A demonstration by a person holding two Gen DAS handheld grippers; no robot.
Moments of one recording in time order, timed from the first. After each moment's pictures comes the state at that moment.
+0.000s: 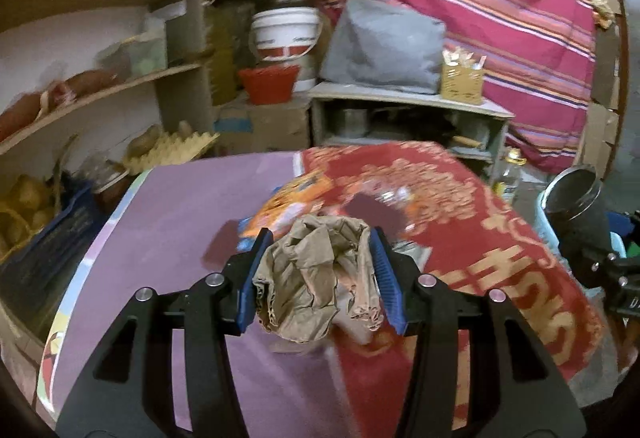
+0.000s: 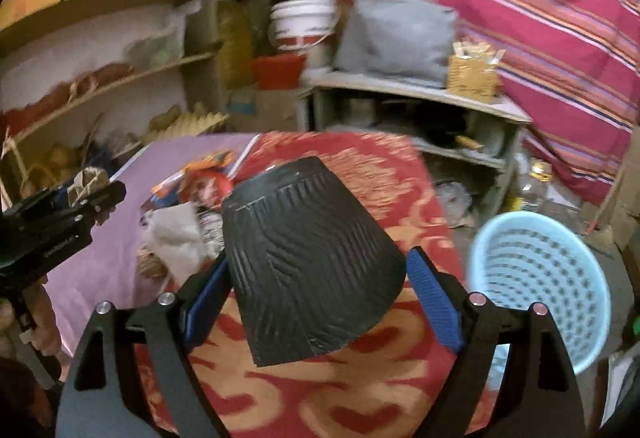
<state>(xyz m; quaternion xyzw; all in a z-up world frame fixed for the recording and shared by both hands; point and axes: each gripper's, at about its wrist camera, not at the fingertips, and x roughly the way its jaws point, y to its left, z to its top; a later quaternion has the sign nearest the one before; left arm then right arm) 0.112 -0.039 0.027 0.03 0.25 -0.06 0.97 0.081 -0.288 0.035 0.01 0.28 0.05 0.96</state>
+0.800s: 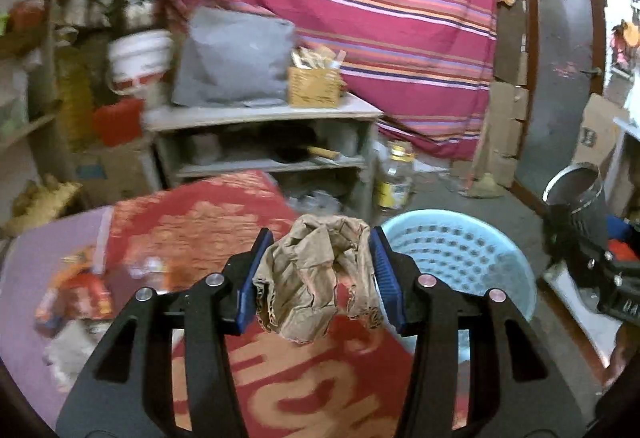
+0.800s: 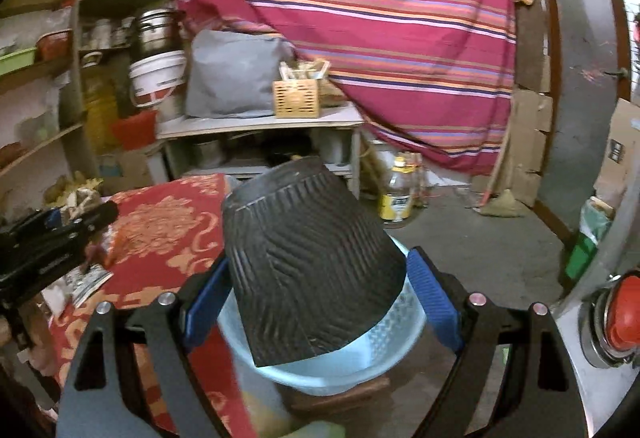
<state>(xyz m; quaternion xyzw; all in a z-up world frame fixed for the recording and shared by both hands) 0.139 -0.271 0.047 0.05 0.24 -0.25 0.93 0.025 -0.481 0.055 0.07 0.24 -0.16 0.96</state>
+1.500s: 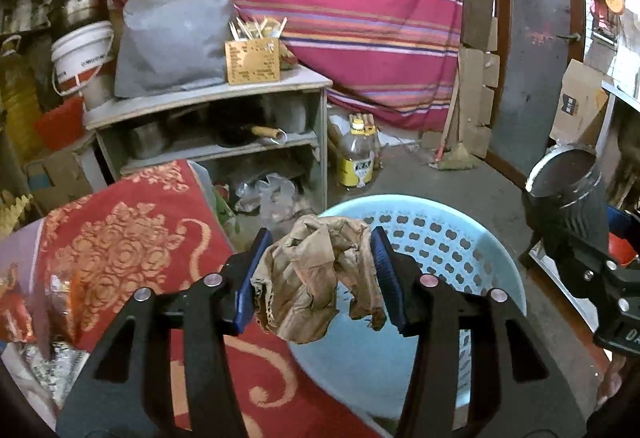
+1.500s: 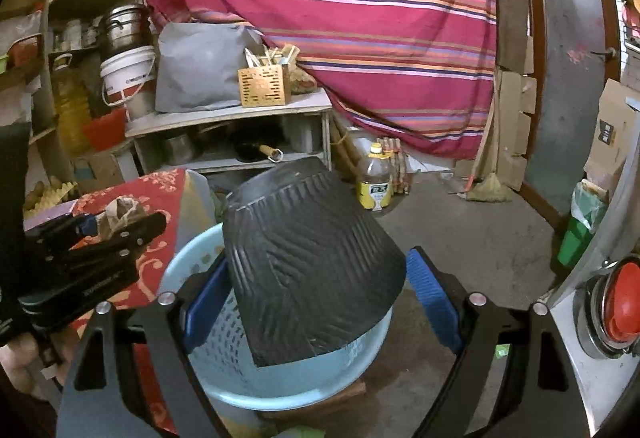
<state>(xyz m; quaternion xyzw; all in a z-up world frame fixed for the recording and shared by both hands) 0.165 -0.368 0.006 0.09 0.28 -0.30 0.91 0.046 -0.528 0.023 0.08 0.26 -0.18 0.95</state>
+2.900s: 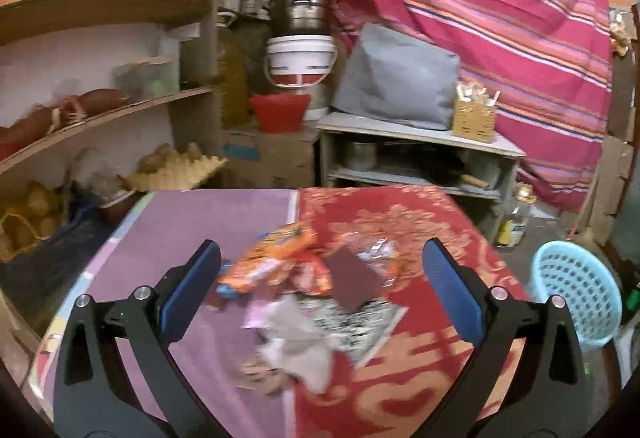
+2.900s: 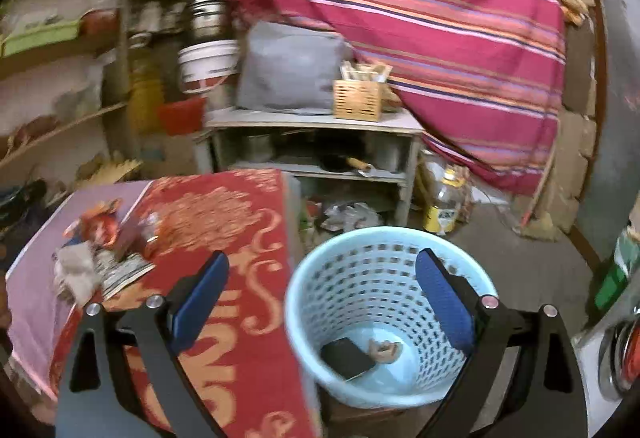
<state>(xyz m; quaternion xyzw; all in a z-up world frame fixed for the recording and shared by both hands) 0.128 -0.065 0.062 0.00 0.22 -0.01 0.98 0.055 -0.383 0.047 0.02 0.23 -0.05 0.97</state>
